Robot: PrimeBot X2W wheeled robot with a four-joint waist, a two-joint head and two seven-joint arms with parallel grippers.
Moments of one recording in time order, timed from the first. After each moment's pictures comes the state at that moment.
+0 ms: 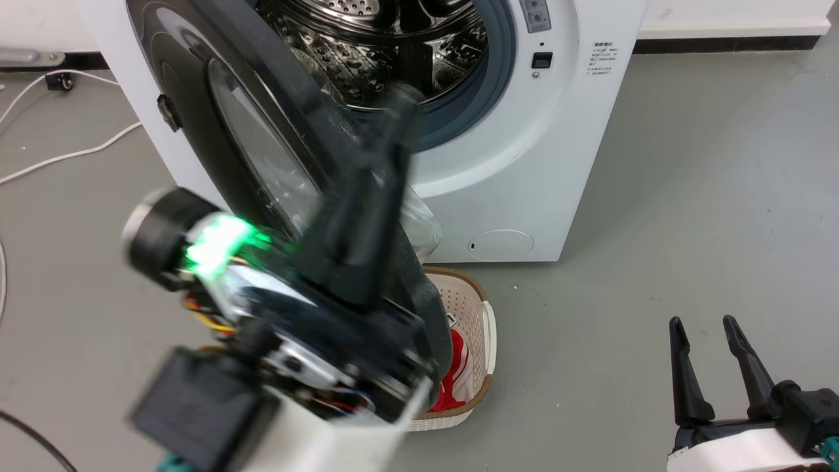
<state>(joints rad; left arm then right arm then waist) -0.37 0.07 -0.34 -0.55 -0.12 -0.12 -0.12 0.10 -0.05 -0.03 -0.03 0.15 0.13 -0.20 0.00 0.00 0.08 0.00</state>
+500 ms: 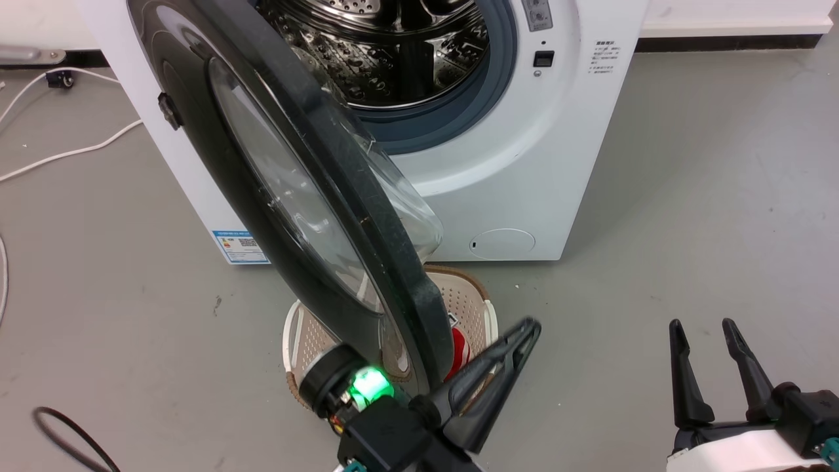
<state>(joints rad) -0.09 0.14 -0.61 -0.42 -0.21 -0.11 0.03 0.10 -0.05 -0.03 -0.02 0.17 0.13 -0.20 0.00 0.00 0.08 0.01</state>
